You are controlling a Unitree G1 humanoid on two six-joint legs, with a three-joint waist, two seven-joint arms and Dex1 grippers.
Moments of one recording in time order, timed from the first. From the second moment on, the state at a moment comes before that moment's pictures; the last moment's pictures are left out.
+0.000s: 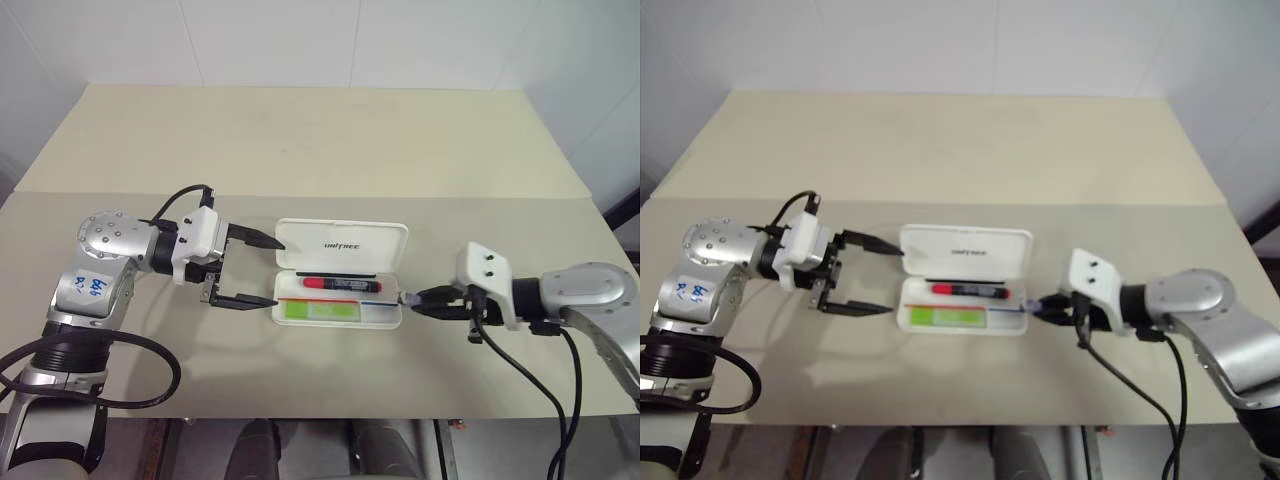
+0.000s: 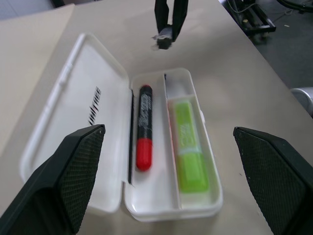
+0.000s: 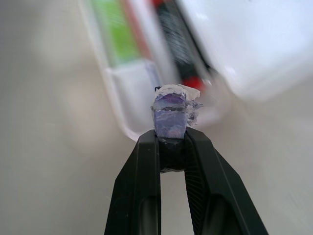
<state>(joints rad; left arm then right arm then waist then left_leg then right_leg) -0.57 0.77 -0.03 0.00 -0.39 0.15 -1.39 -0.31 -1.00 0.08 -0.45 0.43 0.62 1.07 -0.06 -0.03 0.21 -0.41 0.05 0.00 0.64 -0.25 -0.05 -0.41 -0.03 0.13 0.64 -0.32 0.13</state>
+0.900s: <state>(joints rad) -0.54 0.79 -0.02 -0.03 -0.39 0.17 -1.35 -0.51 -0.87 0.30 -0.19 0.20 0.46 1.19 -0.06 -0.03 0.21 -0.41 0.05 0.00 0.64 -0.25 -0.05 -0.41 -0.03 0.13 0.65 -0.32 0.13</state>
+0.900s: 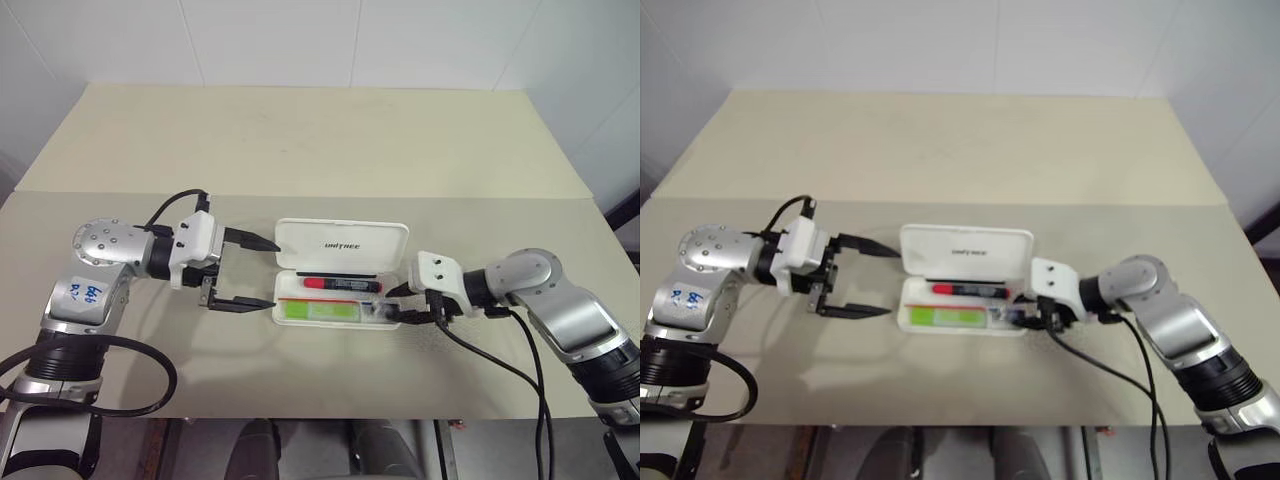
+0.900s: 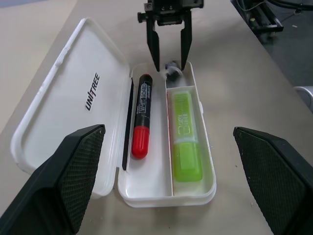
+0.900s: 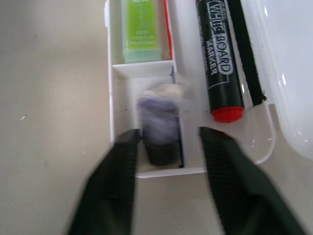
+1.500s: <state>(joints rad) -0.54 0.79 -0.01 -0.03 -0.39 0.18 -1.34 -0.44 -0.83 0.02 -0.25 0.46 0.46 1.23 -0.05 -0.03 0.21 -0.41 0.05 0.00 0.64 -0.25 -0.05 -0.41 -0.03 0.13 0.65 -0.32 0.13</state>
